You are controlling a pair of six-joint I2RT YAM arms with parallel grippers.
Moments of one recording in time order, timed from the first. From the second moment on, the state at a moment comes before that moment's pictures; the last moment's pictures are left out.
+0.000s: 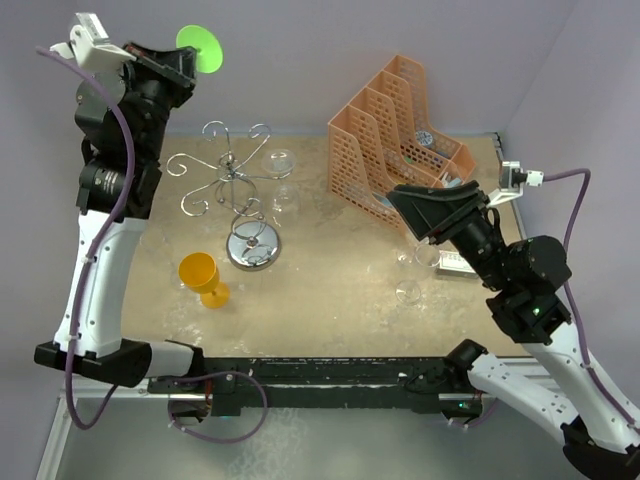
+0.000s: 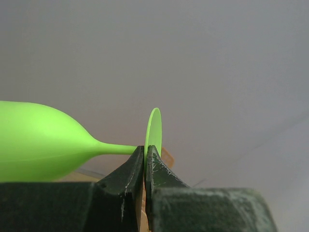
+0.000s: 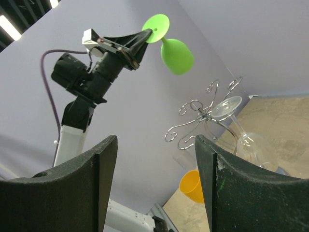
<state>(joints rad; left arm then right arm) -0.29 1.33 1.90 -0.30 -0.22 -0.73 0.65 0.69 1.01 0.06 -0.07 0.83</state>
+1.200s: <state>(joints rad) 0.05 0.86 1.22 -0.51 -0.22 -0.88 0.65 0.80 0.99 0.10 -0.10 0.82</state>
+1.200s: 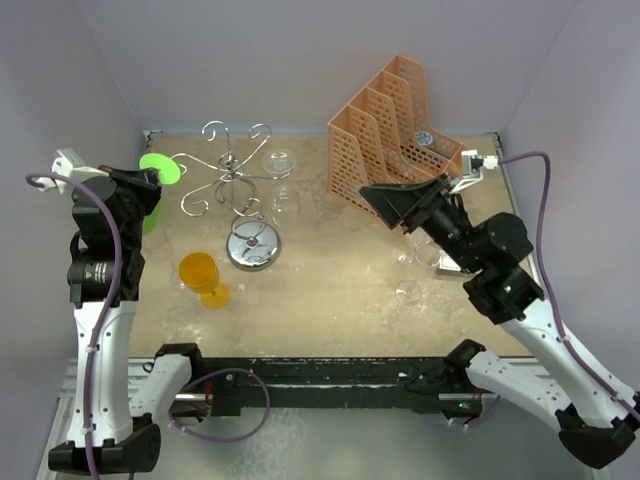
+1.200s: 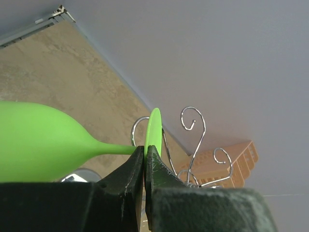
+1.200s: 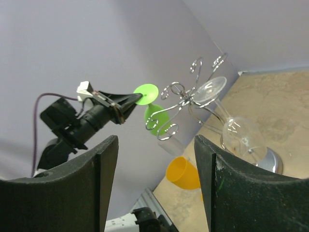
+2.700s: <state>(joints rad) 0.05 0.83 0.97 -0.14 0.06 -1.17 0.65 0.81 0.99 0.10 -0.12 0.81</state>
